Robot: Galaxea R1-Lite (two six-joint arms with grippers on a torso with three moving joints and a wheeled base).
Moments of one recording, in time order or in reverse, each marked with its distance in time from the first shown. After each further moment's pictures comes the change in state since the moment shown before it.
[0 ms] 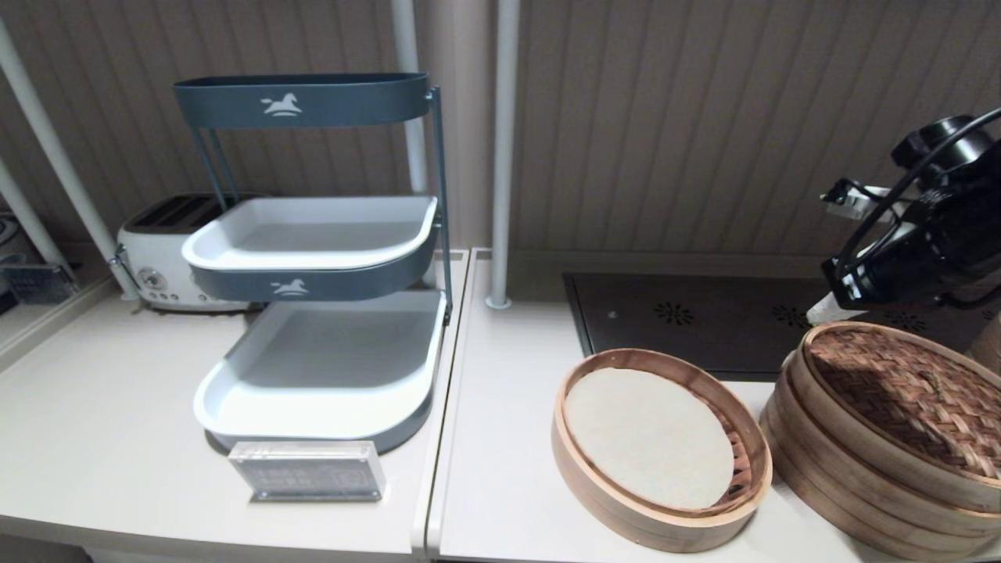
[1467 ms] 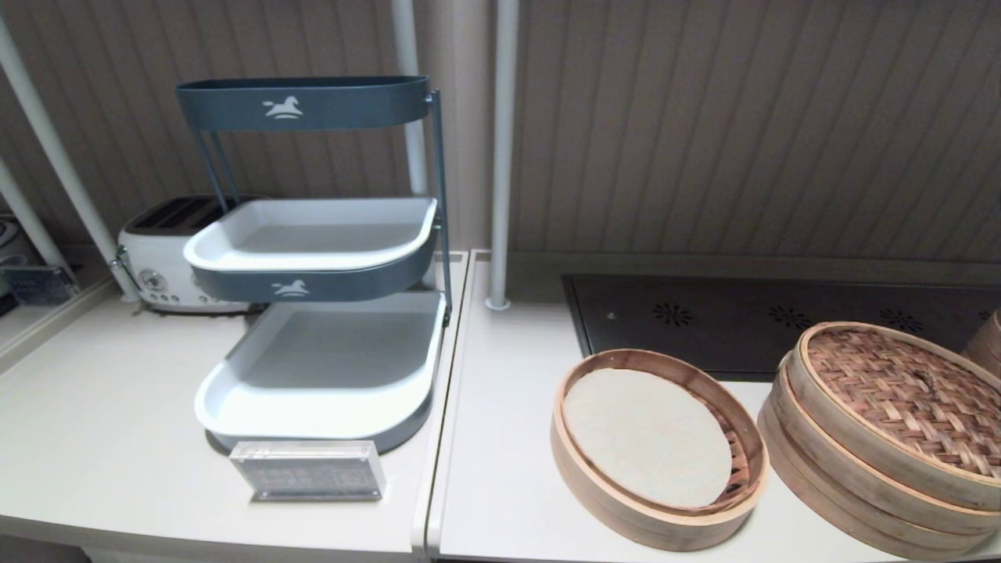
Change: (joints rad) left arm 0.000 0.000 0.000 0.000 0.000 0.000; right arm 0.066 -1.523 1.677 -0.840 -0.083 -0.049
